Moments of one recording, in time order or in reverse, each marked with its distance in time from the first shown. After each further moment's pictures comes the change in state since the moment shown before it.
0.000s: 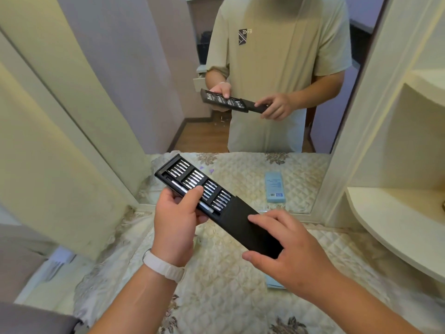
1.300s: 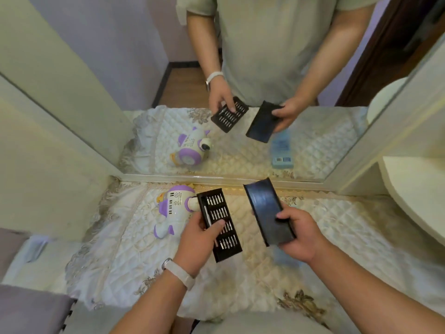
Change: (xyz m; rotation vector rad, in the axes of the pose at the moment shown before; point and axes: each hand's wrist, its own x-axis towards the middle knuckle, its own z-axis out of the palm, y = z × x) left_hand 0.037 -0.160 -0.030 0.308 -0.220 -0.438; right_hand 0.040 0.116 0.097 1.647 -0.137 0.992
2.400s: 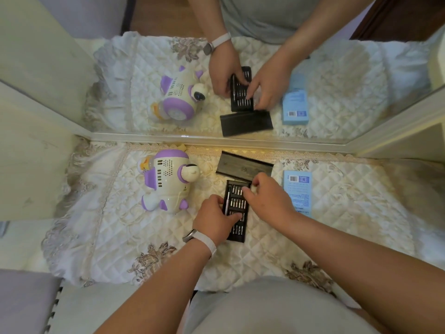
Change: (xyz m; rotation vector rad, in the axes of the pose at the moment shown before) left_hand 0.074 -0.099 0.020 0.669 -0.112 -0.113; right_hand 0.094 0.059 -0.005 -1.646 0.544 -0.156
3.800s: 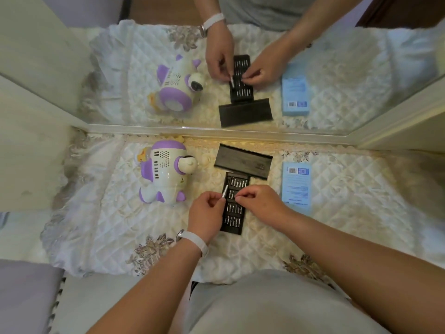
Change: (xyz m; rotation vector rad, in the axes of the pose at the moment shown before) left_hand -0.010 -0.006 0.000 -0.405 0.132 -0.075; right_hand -0.014 0.012 0.012 0.409 -0.263 0.014
